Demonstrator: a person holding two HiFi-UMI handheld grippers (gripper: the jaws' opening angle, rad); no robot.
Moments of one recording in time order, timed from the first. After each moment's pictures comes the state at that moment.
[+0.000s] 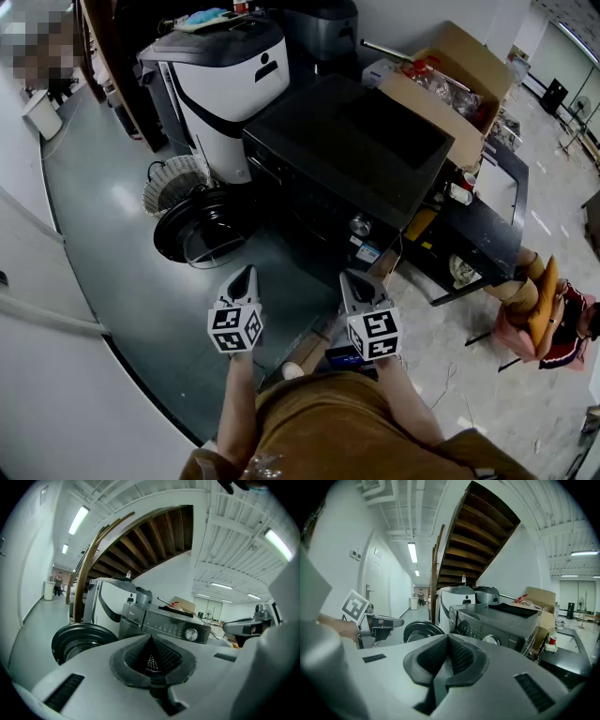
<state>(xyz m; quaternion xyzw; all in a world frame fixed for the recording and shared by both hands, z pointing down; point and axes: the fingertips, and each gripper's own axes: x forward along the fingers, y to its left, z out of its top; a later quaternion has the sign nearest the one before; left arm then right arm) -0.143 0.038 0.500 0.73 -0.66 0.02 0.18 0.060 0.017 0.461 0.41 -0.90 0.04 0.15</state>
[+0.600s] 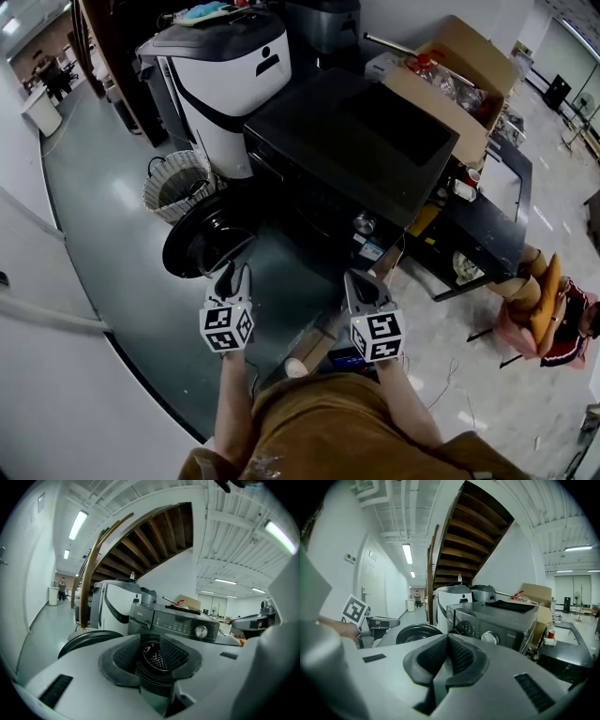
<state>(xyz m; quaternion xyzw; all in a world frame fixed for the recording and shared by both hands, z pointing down) -0.179 0.037 0.505 0.71 -0.69 0.04 0.16 0.062 0.012 0.465 0.42 -0.89 0.06 0.14</state>
